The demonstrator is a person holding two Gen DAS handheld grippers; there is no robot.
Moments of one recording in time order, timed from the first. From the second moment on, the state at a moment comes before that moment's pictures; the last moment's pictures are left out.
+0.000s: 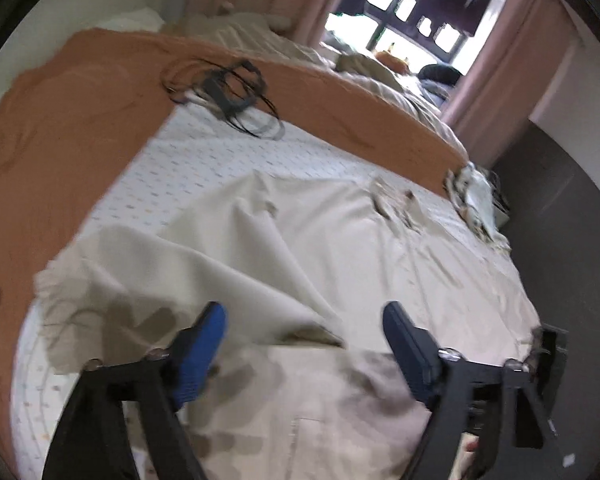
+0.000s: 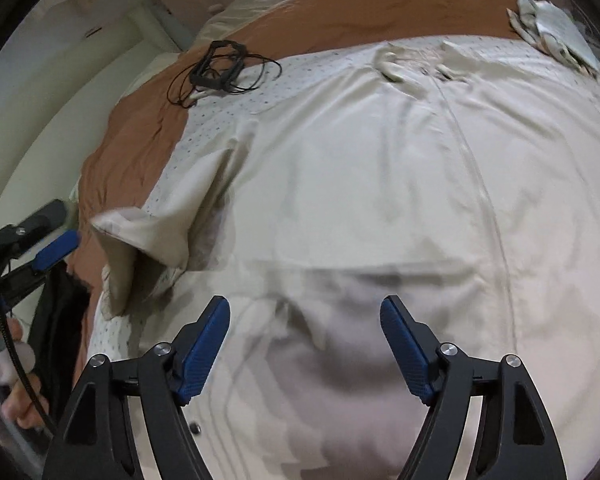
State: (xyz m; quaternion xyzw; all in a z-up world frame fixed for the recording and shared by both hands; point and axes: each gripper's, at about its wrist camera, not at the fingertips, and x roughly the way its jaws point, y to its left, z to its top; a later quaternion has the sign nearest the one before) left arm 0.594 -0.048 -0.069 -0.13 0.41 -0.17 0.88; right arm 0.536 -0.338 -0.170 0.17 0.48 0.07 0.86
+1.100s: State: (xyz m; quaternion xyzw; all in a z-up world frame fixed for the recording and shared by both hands) left arm 0.632 0.071 -0.179 -0.07 0.49 0.09 0.86; right arm 0.531 -0.407 -0.159 0.23 0.46 0.02 0.86
